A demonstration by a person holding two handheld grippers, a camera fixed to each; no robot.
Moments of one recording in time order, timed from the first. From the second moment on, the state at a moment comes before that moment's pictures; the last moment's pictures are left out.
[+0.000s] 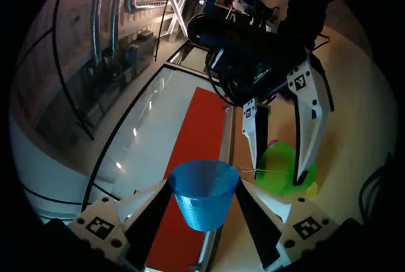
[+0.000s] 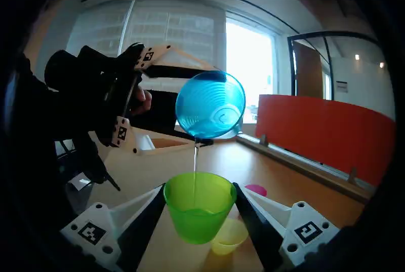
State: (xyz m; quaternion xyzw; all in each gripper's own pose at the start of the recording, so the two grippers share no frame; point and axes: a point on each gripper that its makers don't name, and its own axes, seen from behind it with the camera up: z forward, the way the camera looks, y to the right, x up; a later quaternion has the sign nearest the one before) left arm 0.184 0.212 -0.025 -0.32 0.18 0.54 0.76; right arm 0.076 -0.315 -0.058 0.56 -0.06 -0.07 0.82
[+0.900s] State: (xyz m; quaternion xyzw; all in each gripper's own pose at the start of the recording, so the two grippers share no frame) left arm 0.184 0.214 -0.029 -0.31 0.19 0.55 0.75; right arm 0.076 -0.316 -0.058 0.56 -0.06 -0.06 0.82
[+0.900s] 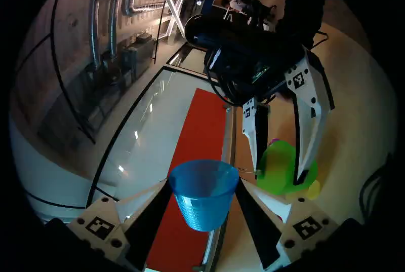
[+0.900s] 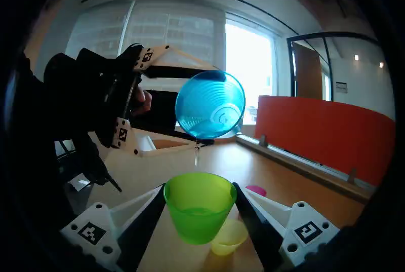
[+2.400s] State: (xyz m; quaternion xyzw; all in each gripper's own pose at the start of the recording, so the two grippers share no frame) left arm 0.191 0.216 -0.034 -0.31 0.21 0.57 0.73; right arm 0.081 -0.316 -0.061 0.56 -0.05 -0.06 0.82
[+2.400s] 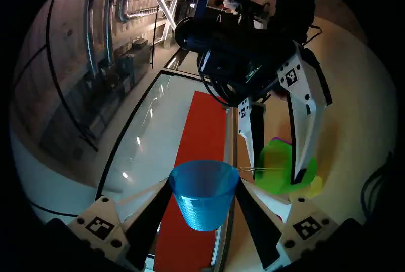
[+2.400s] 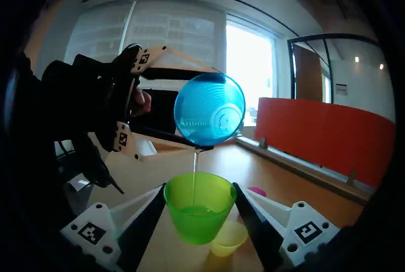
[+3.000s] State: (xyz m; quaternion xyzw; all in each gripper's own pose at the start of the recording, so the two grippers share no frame) left arm 0.189 0.218 -0.031 -0.30 0.21 0.58 0.72; right arm 0.081 -0.316 -0.059 0.56 -0.05 -0.06 0.82
